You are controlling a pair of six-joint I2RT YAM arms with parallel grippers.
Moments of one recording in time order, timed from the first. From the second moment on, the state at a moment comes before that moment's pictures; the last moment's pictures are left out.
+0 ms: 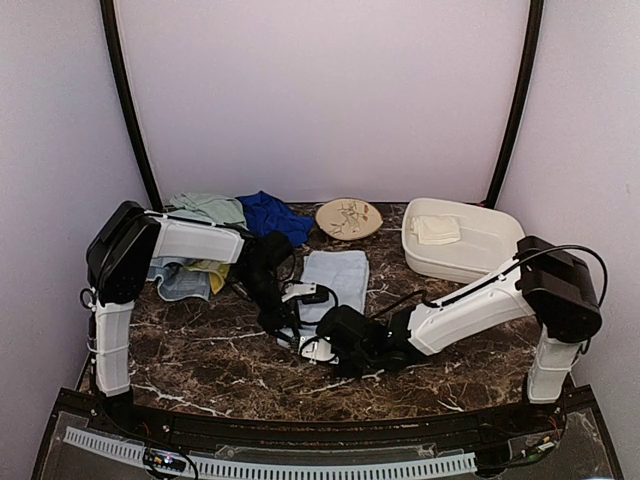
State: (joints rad) left arm -0.69 2.10 1.44 -0.84 0.69 0.74; right arm 1.25 1.86 0.97 -0.06 0.35 -0.47
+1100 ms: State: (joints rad) left arm -0.81 1.72 1.09 -0.41 0.37 0.92; right arm 0.77 1.99 1.14 -0.18 -0.79 0.23
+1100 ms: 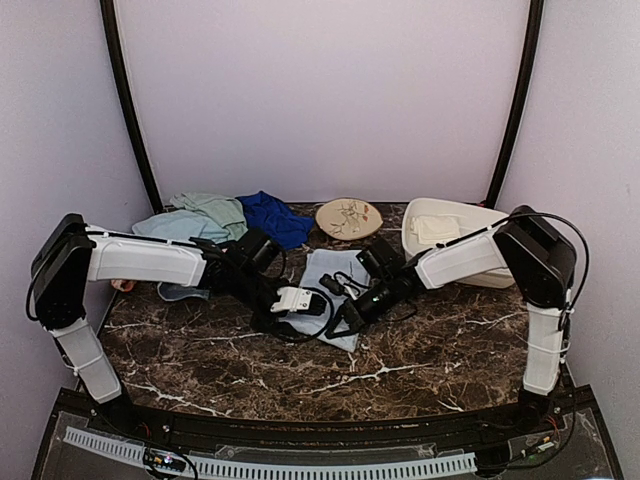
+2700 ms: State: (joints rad) left arm -0.74 2.00 1.37 -0.96 0.58 0.96; right arm 0.73 1.21 0.65 0.25 0.06 0.14
